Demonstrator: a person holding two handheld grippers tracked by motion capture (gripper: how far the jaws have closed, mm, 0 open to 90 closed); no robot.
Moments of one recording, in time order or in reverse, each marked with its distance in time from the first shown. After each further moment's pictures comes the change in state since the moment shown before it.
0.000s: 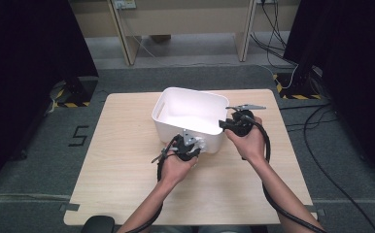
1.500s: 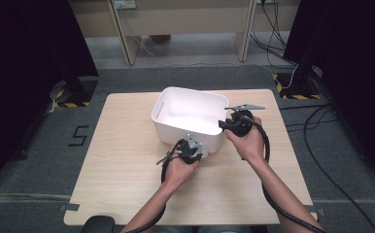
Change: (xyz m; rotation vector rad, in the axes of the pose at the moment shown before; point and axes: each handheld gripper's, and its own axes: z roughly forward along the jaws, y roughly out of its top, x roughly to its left) left arm -0.004 -0.014 0.026 0.074 -0.012 0.000; right arm 0.003 0.000 0.000 -0.001 -0.010 -0.011
